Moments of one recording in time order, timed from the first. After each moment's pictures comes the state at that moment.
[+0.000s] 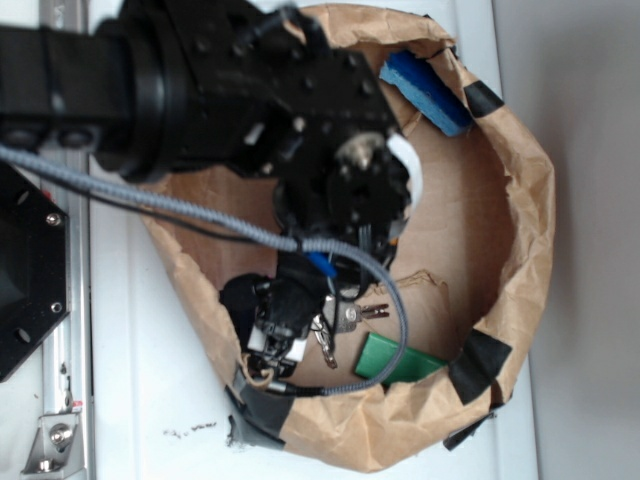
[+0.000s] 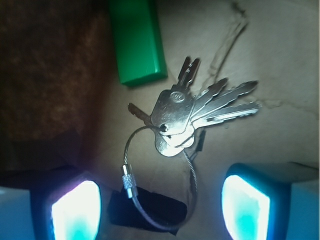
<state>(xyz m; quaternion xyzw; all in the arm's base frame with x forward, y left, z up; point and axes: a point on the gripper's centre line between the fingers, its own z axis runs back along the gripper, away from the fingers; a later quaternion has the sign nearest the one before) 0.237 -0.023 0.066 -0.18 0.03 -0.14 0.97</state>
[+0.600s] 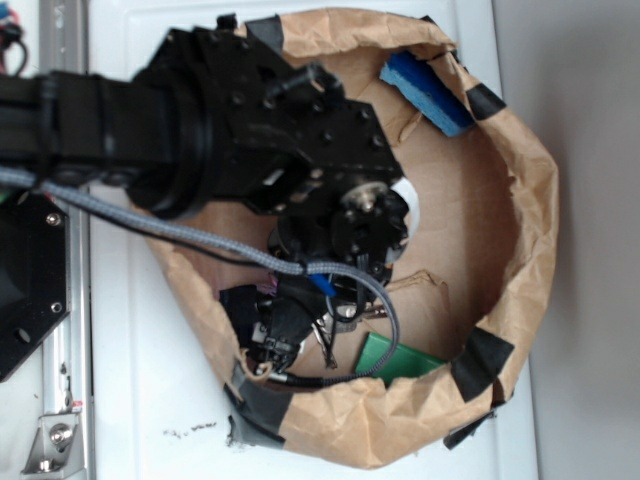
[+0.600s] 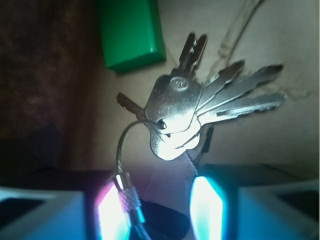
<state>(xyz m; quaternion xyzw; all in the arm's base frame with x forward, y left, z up) 0.234 -0.027 0.048 -0.17 0.05 -0.14 0.98</state>
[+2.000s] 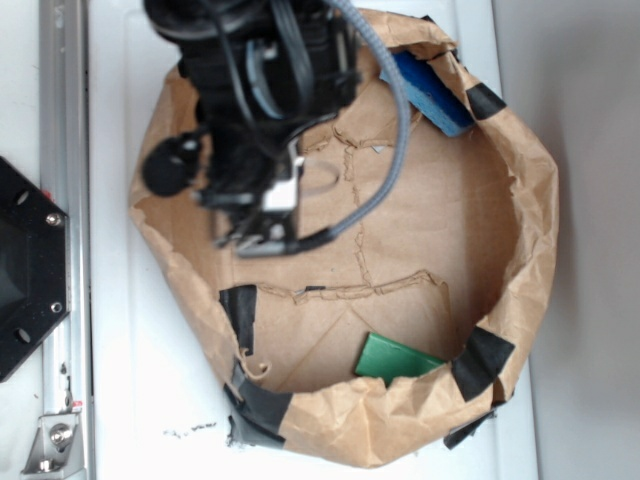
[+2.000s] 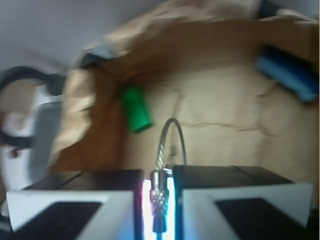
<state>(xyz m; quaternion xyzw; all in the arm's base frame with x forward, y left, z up) 0.232 0.020 0.171 -0.16 -0.09 -0.01 0.98</state>
